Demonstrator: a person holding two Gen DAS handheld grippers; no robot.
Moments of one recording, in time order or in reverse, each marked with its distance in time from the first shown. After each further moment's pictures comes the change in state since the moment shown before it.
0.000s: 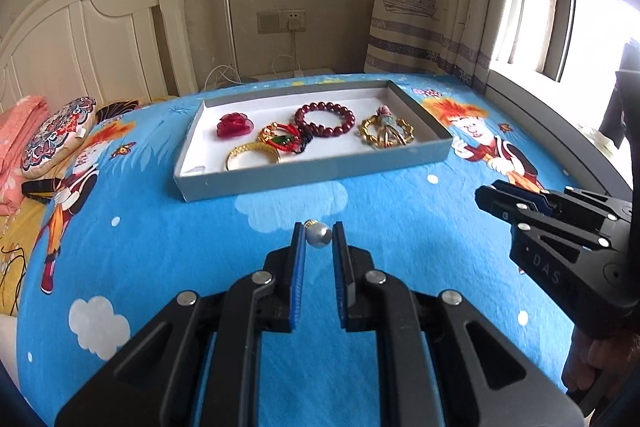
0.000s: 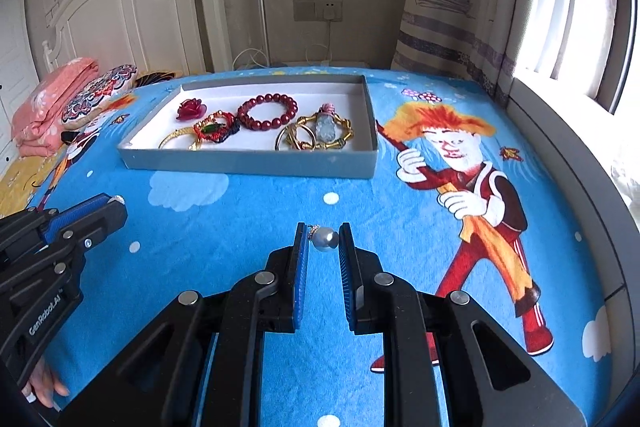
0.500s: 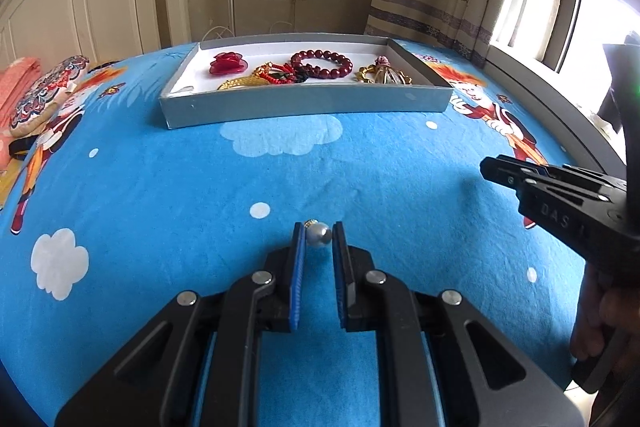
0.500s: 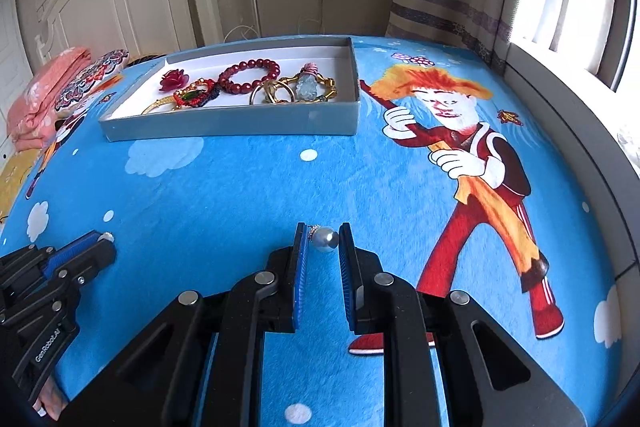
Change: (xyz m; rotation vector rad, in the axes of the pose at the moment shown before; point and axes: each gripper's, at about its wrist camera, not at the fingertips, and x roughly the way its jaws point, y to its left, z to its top) left arm 0.015 0.000 -0.048 -0.059 0.078 -0.043; right arm 0.016 -0.014 -0.024 0.015 0.071 -0.002
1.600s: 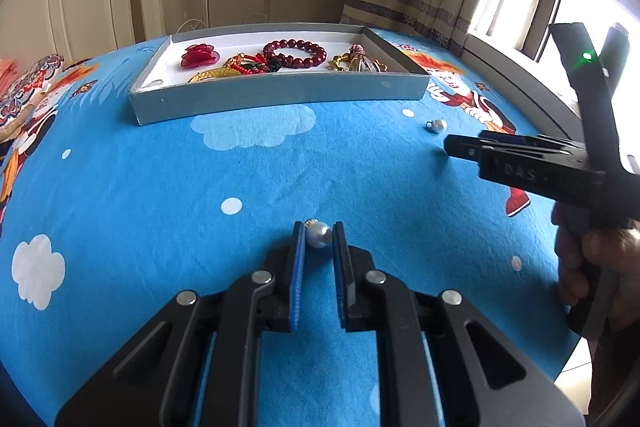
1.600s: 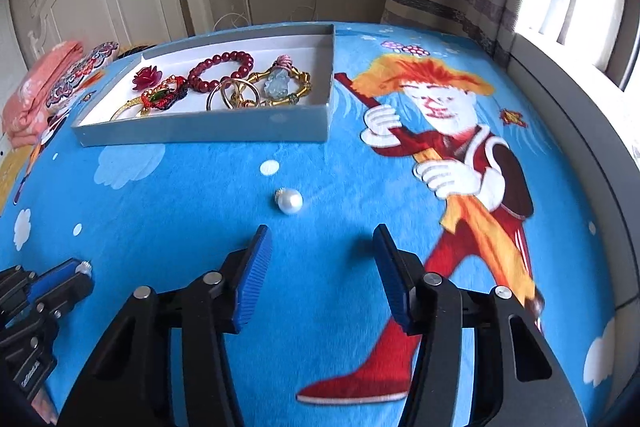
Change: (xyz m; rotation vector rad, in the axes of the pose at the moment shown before) left arm 0.008 -0.003 0.000 0.027 0.038 -0.098; right arm 0.031 -0.025 0.023 -0.016 0.061 -0.005
